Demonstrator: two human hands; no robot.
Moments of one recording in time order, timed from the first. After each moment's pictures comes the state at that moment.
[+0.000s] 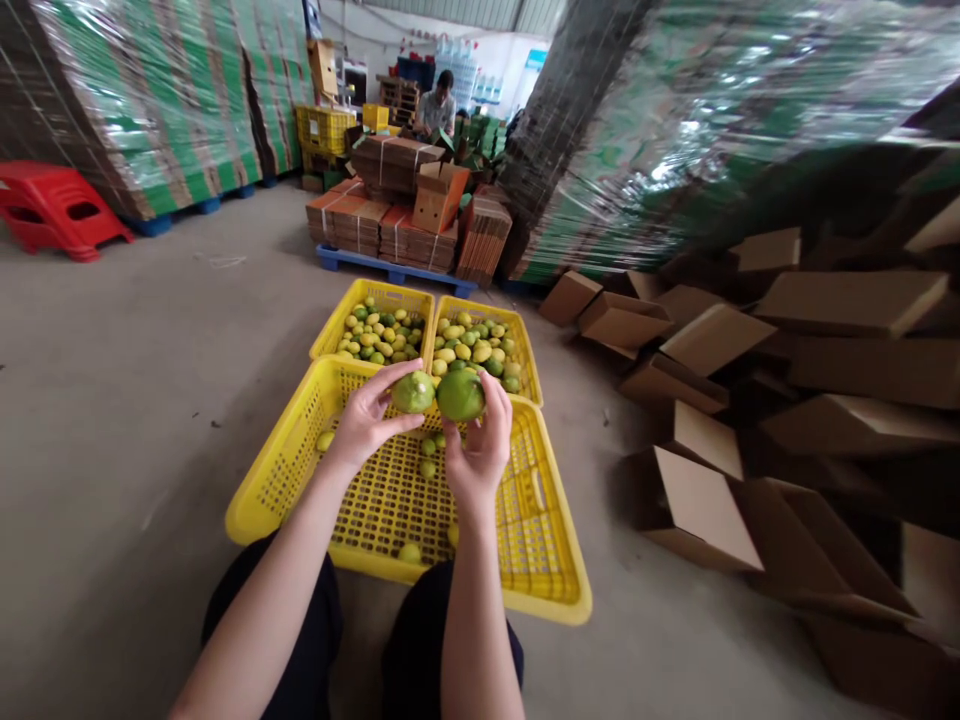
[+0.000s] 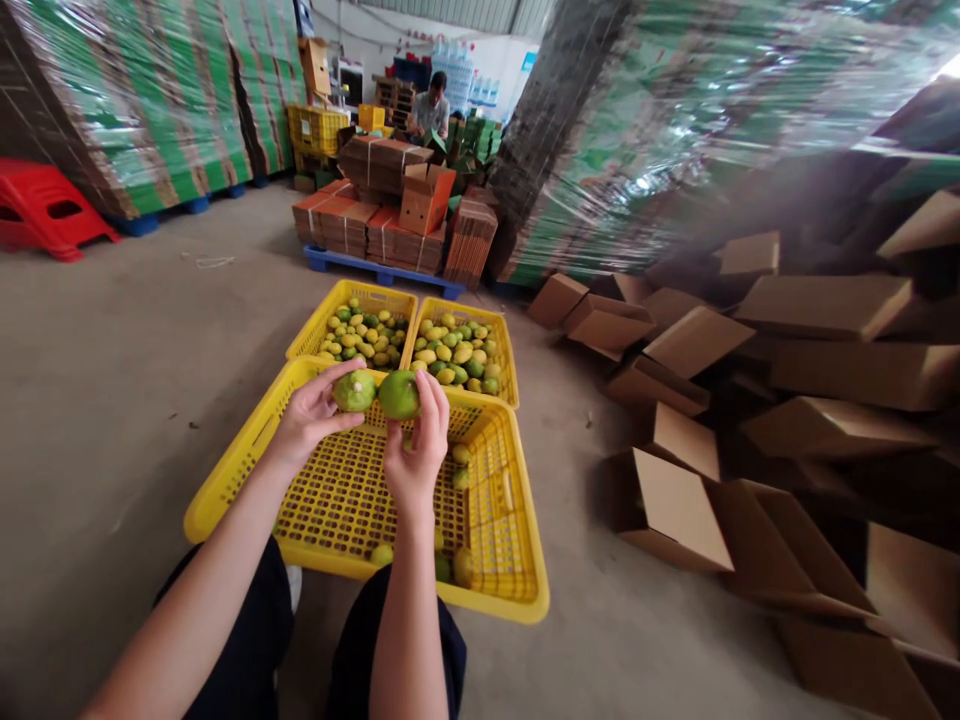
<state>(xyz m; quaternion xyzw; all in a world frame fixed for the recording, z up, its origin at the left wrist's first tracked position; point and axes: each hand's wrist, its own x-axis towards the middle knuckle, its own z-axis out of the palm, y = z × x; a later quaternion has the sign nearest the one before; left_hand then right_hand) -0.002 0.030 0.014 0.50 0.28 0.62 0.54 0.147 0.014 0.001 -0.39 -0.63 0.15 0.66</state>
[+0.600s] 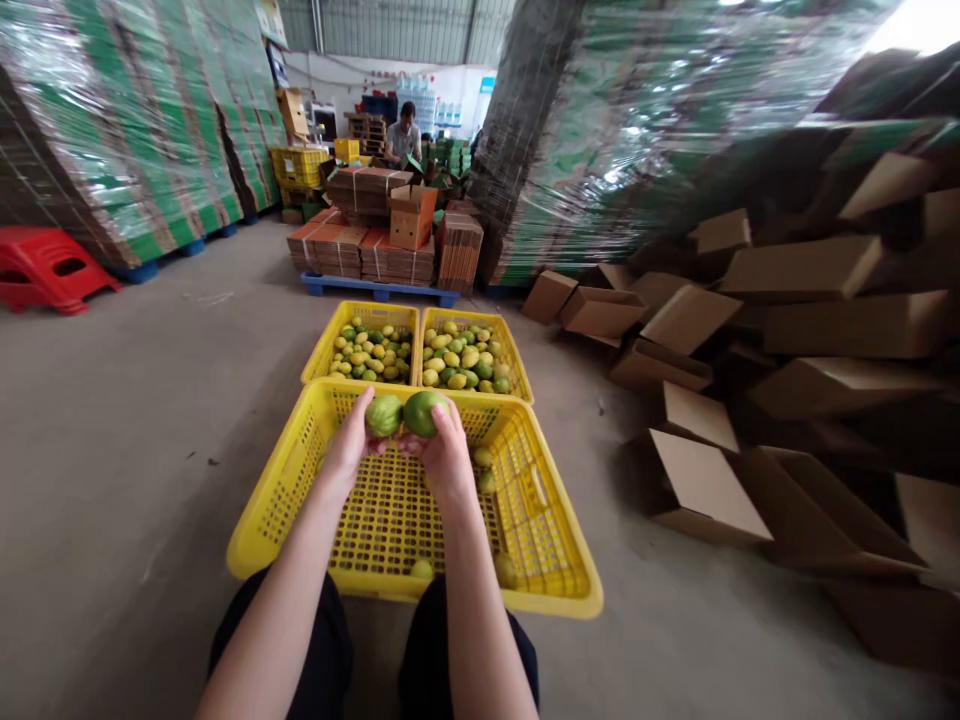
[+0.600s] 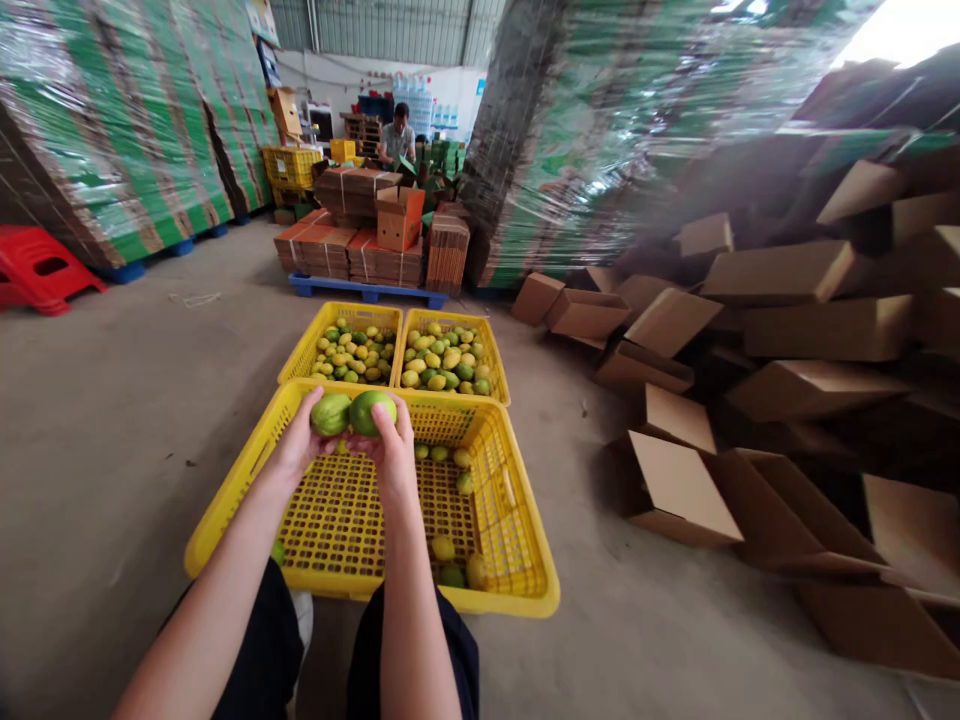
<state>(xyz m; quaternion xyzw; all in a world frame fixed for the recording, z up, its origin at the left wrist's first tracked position) 0.000 0.039 0.006 0.31 0.47 0.51 0.65 0.131 0.020 0.005 -0.31 -0.31 0.64 0.63</state>
